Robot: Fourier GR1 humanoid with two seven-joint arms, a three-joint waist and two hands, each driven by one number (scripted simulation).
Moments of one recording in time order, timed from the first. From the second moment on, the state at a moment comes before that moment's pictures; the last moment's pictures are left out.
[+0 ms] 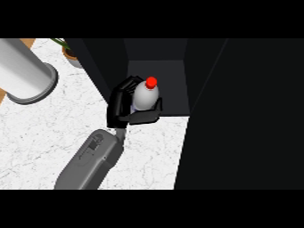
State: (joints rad) left arm -0.52 0.00 -0.33 -1.04 0.35 0.39 -0.44; right arm 0.18 -0.26 0.55 -2.49 0.06 -0.25 0.31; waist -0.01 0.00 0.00
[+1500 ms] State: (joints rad) left arm -1.00 0.00 -0.30 -0.35 0.57 0.65 -0.58; right arm 0.31 -0.31 0.49 -2.48 0.01 -0.16 0.14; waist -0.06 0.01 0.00
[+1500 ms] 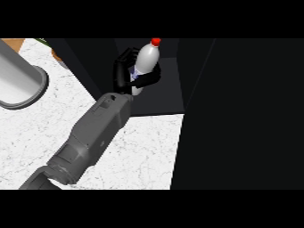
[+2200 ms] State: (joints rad) left arm -1.12 0.00 -0.25 -0.15 0.54 0.63 -0.64; right arm 0.31 -0.31 0.46 -2.48 -0.01 -0.12 0.12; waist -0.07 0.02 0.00
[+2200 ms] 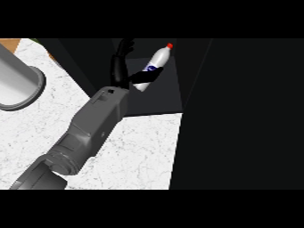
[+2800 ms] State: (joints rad) left arm -1.16 0.01 -0.22 -0.11 0.54 0.55 -0.68; right arm 0.30 -0.29 0.45 -2.48 -0.02 -0.11 0.12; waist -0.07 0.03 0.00
